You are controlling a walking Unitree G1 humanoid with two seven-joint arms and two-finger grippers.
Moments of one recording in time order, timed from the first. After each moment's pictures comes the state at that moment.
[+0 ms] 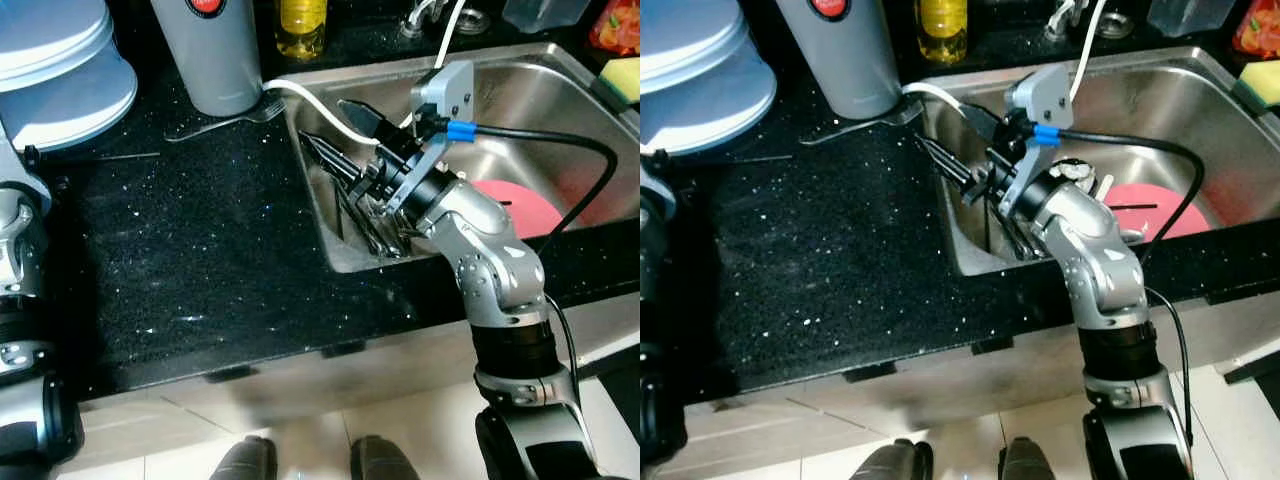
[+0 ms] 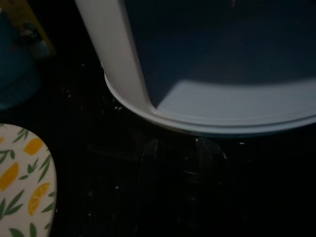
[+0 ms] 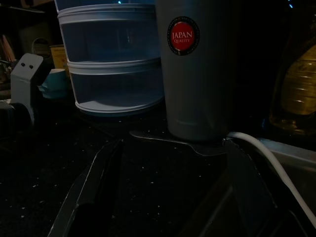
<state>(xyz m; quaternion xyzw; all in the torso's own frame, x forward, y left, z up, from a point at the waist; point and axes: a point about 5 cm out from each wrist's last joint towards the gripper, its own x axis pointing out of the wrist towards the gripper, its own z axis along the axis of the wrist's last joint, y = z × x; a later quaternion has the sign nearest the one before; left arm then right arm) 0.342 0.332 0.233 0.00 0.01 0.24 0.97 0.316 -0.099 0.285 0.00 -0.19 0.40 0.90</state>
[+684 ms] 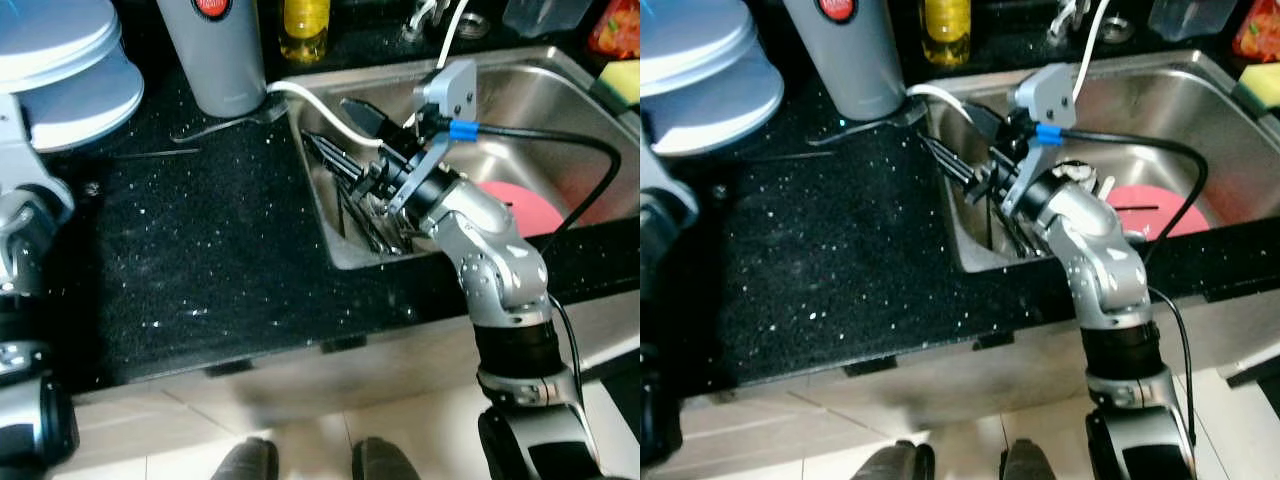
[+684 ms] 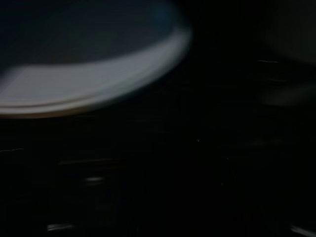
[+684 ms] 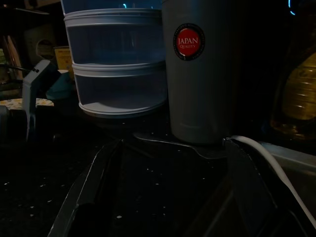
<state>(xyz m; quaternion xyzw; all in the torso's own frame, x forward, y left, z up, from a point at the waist) 0.344 0.277 0.226 -0.05 0.06 -0.03 1.00 0.317 -0.101 0.285 0.00 -0.19 0.40 0.90</state>
